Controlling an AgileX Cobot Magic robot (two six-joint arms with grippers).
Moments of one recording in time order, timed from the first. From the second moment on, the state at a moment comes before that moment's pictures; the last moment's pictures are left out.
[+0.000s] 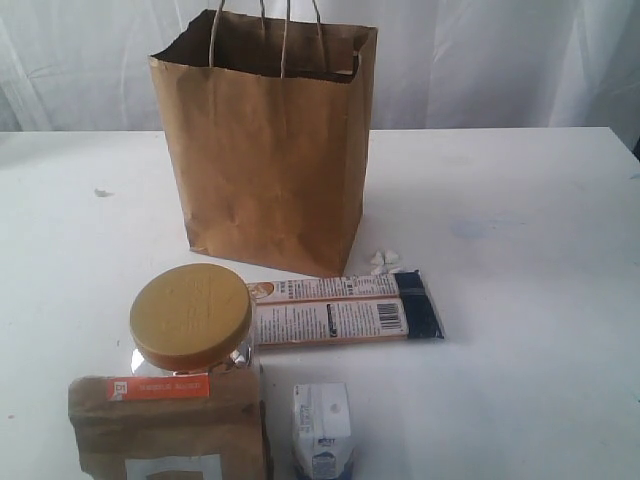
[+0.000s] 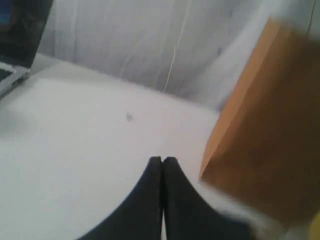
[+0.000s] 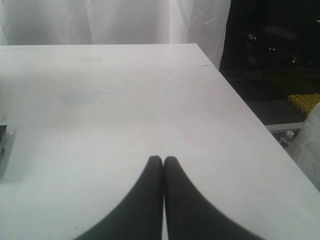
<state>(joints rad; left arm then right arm) -0.05 0.00 0.03 -0.30 0.05 -0.11 -0.12 0.00 0.00 -0.06 0.32 -0.01</state>
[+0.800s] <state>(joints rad) -0.05 0.66 -0.24 0.23 -0.16 0.12 -0.12 0.00 0.00 -0.06 0.32 -0.01</state>
